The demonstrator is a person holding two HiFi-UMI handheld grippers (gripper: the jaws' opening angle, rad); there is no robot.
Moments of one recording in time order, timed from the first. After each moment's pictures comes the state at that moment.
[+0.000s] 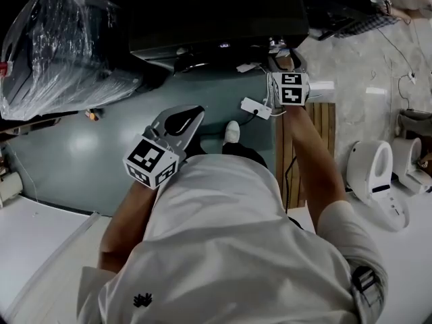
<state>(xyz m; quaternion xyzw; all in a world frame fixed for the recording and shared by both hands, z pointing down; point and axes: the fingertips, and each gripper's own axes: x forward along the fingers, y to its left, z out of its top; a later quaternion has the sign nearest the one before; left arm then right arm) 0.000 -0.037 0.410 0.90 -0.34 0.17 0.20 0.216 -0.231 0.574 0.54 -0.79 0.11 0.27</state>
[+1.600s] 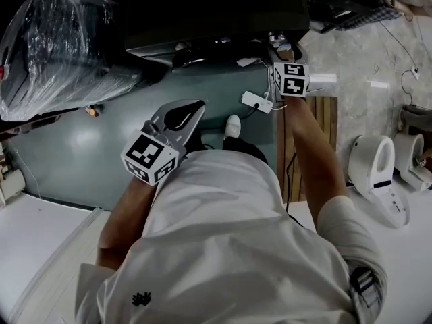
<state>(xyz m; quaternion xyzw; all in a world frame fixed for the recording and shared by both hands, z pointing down) 0.008 -0.051 0.413 0.90 -0.33 0.18 0.20 0.218 -0.250 0.584 0.55 -0.79 0.14 0.23</state>
